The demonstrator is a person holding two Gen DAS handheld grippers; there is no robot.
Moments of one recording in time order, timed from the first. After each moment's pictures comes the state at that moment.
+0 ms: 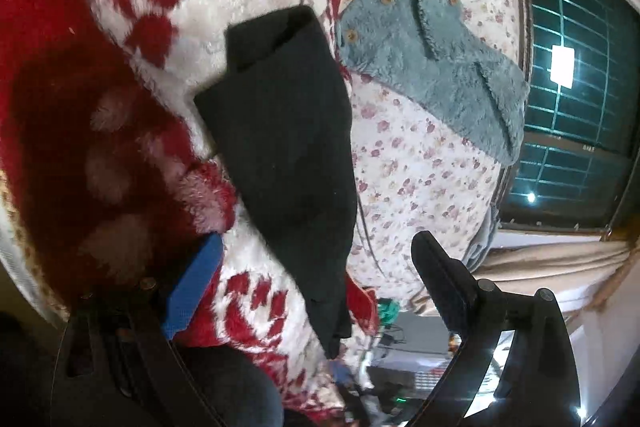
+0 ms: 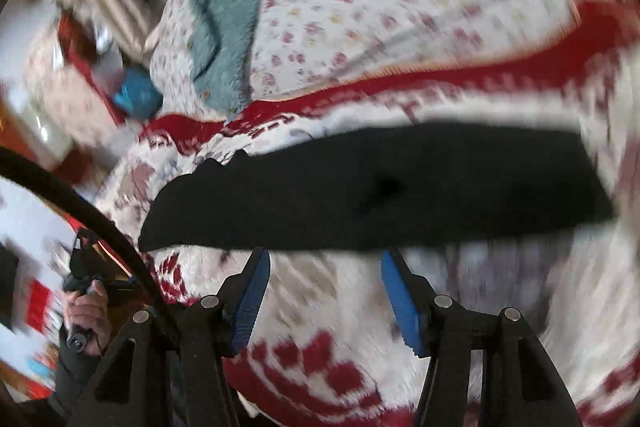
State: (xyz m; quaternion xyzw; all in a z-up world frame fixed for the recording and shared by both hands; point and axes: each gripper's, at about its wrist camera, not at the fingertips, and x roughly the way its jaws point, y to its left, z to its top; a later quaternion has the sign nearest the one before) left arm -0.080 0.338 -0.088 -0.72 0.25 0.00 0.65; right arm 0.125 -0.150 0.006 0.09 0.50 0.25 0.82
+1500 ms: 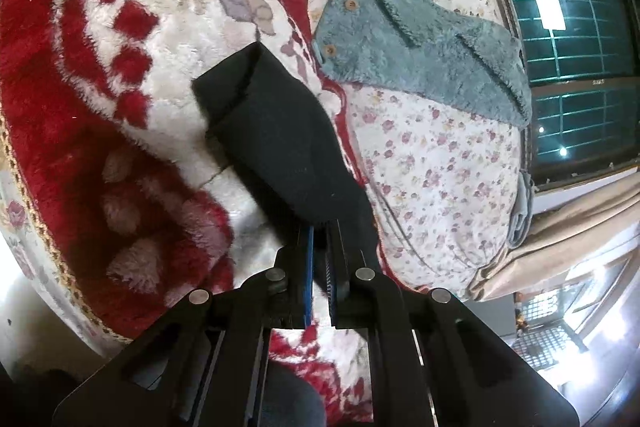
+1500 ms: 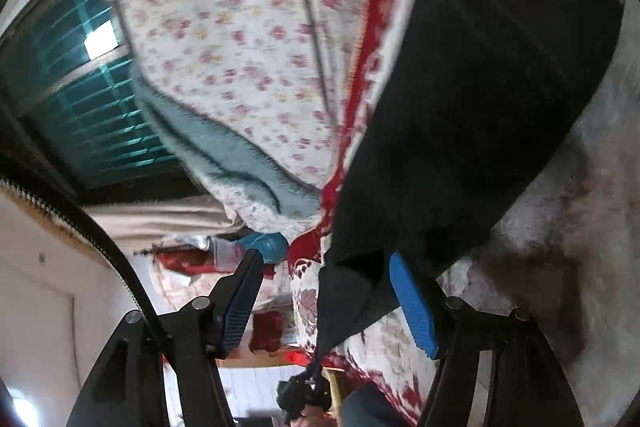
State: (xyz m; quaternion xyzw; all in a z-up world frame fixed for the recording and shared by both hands) left arm -0.079 0.327 -0.049 -0.60 0.26 0.04 0.75; right arm 0.178 -0.252 -0.079 0.59 0.46 0.28 0.60
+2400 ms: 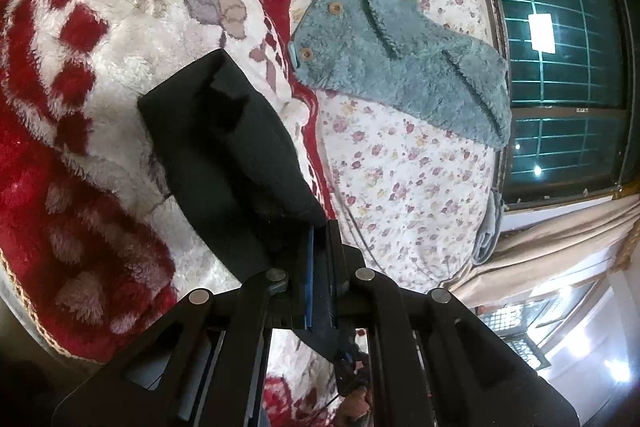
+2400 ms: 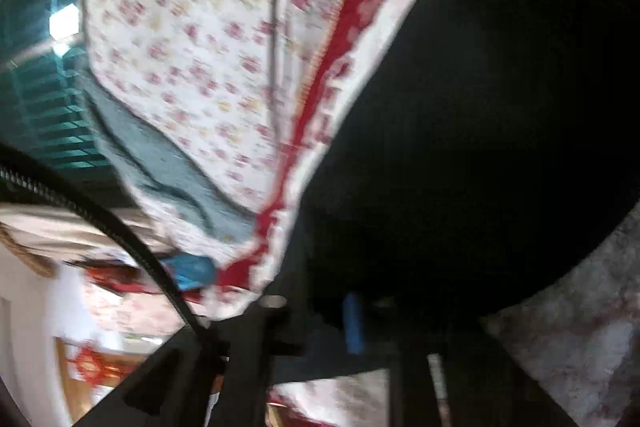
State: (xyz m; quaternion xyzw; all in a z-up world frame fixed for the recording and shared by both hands) left arm -0.053 0.346 -0.037 -0.64 0.24 0.01 0.73; right arm 0.204 -0.215 -0.076 0.49 0.49 0.18 0.70
